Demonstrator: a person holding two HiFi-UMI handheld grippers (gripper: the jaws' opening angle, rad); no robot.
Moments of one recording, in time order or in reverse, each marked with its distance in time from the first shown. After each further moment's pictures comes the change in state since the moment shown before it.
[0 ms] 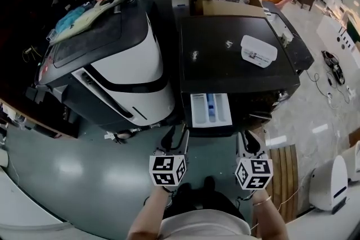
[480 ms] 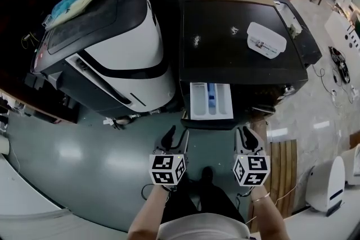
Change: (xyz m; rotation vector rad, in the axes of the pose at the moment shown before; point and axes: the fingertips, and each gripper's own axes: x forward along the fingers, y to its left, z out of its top) left arm 0.007 -0.003 -0.053 -0.057 0.089 0.044; right arm 0.026 -0.008 -0.039 -0.037 0.090 0.054
